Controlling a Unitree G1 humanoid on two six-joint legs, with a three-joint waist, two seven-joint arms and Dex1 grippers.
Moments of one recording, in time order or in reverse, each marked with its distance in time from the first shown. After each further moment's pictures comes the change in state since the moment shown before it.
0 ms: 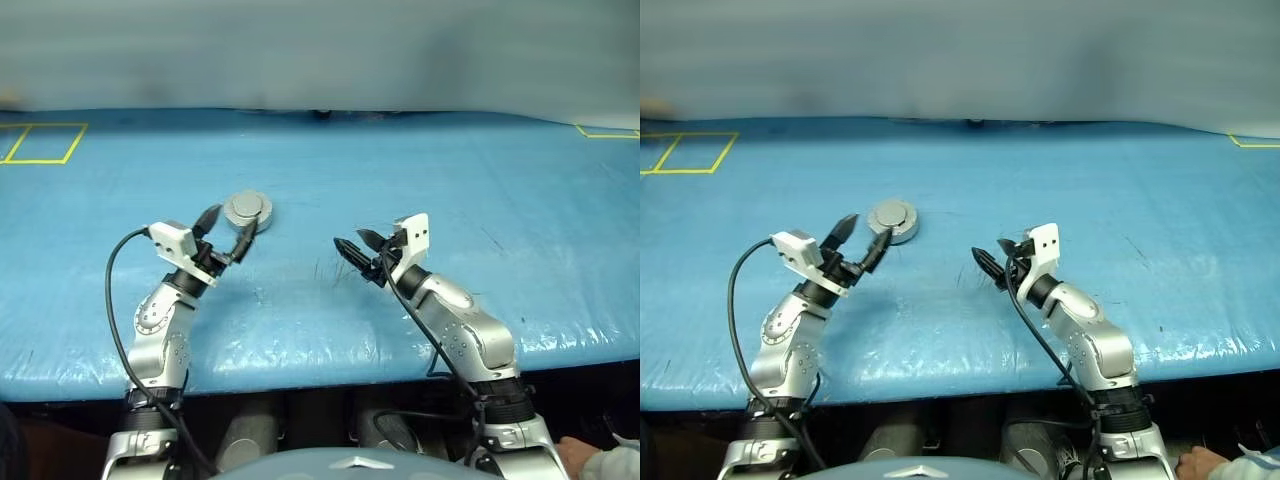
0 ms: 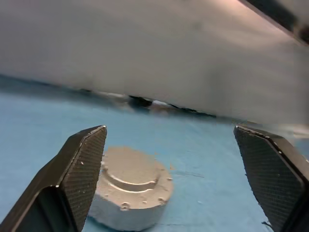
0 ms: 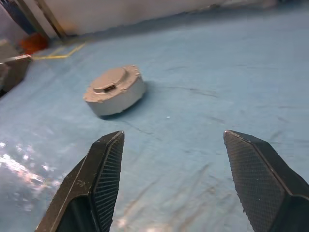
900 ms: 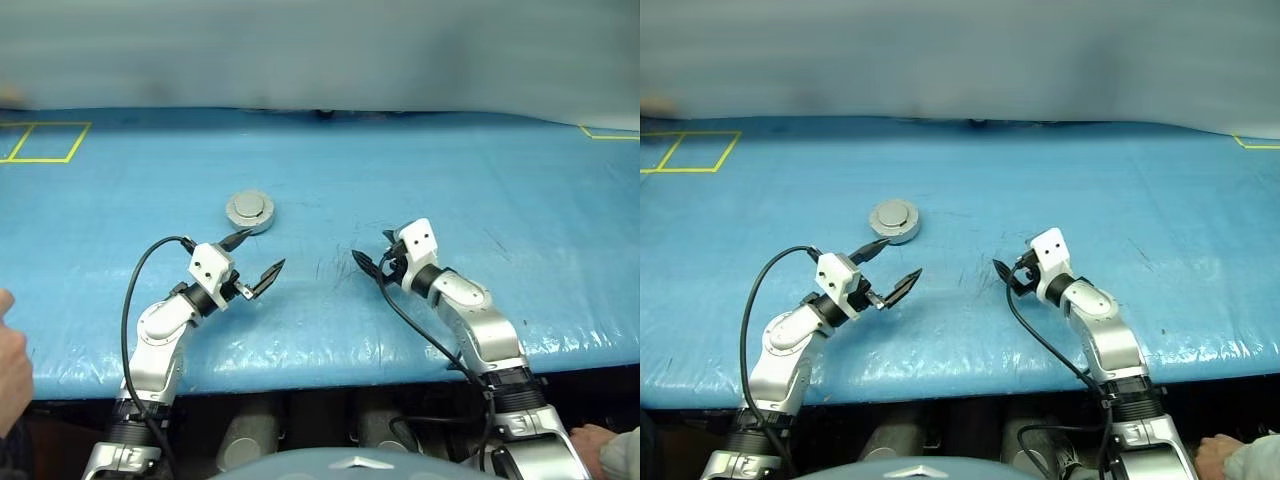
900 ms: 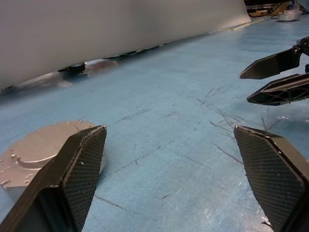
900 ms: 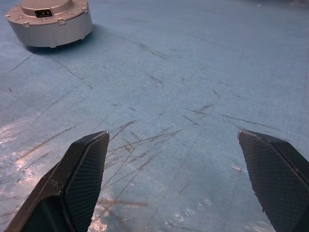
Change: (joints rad) left arm 0.032 0.062 -0.087 0.021 0.198 -0.086 -0.006; right arm -0.020 -0.048 0.021 0.120 -0.275 -0.103 0.058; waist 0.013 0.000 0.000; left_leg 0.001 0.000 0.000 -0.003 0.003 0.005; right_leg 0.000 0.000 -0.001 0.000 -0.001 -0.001
